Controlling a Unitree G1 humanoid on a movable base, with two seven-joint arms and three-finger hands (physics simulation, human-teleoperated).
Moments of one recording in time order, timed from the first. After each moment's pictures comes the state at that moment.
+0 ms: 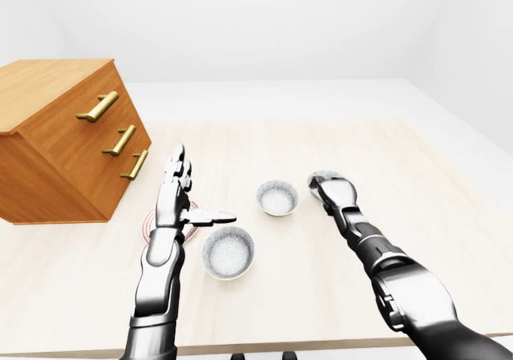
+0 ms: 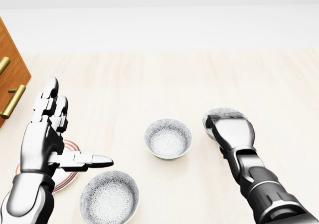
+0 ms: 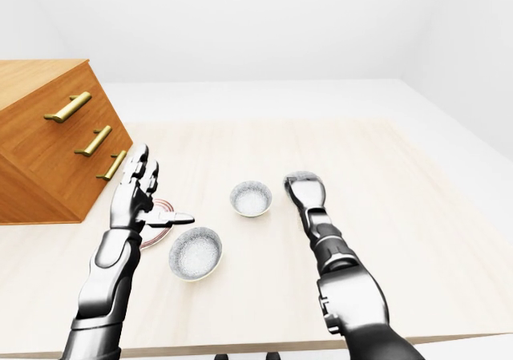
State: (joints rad) left arm -0.14 0.07 0.10 -0.10 -0.05 0.09 -0.07; right arm -0.79 -0.23 0.10 1.34 -1.22 -0.09 -0.45
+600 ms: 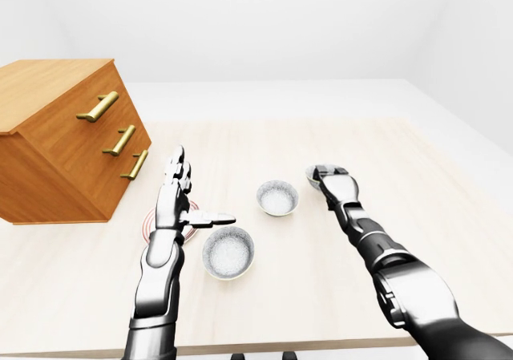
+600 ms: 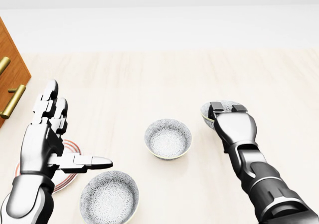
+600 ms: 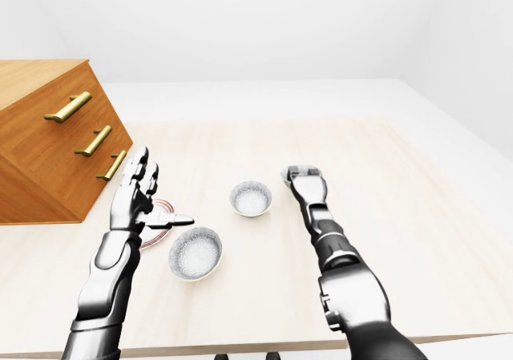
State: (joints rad) left arm -0.13 0.07 0.11 -0.10 -0.05 0.09 -0.07; right arm -0.81 -0.24 0.10 1.33 -1.21 -0.09 -0.45
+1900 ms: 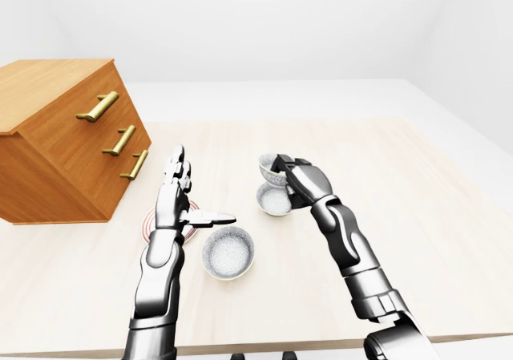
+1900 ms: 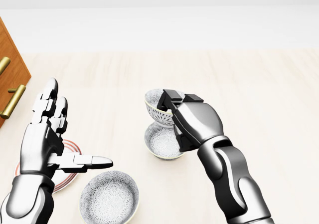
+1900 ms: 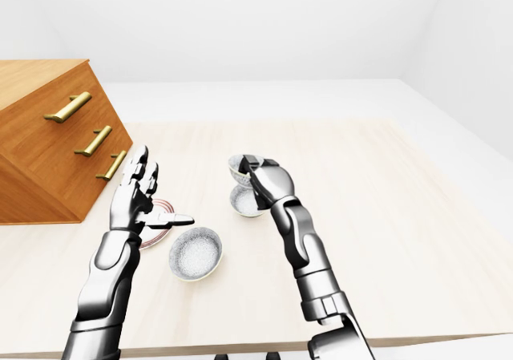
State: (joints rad) left arm -0.13 0.07 0.10 -0.11 -0.05 0.09 -0.07; right arm -0.42 -0.08 0.10 0.24 -1.03 -0.09 0.15
